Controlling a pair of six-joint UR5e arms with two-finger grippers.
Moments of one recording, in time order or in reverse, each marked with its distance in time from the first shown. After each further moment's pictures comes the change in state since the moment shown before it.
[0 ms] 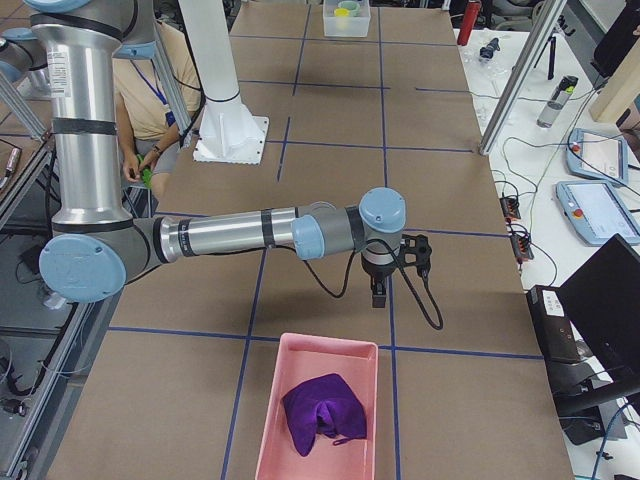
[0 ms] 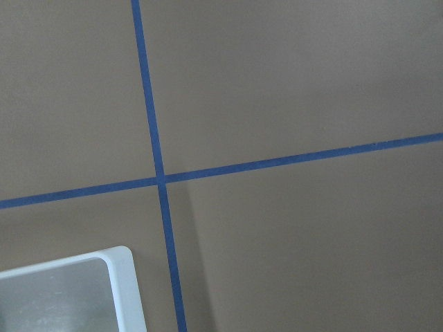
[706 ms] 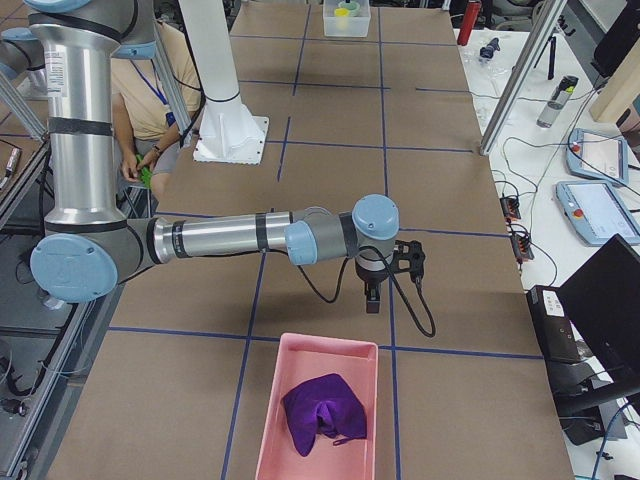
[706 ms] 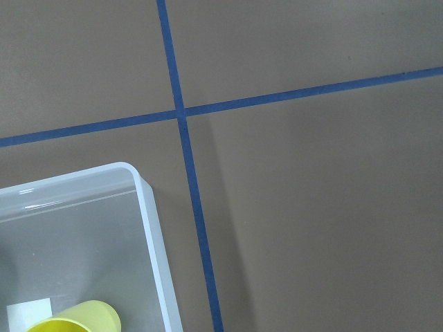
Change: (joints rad) left arm -0.001 0.082 0.027 -0.135 0.008 0.003; right arm 0.001 -0.028 0.005 0.014 -0.003 -0.010
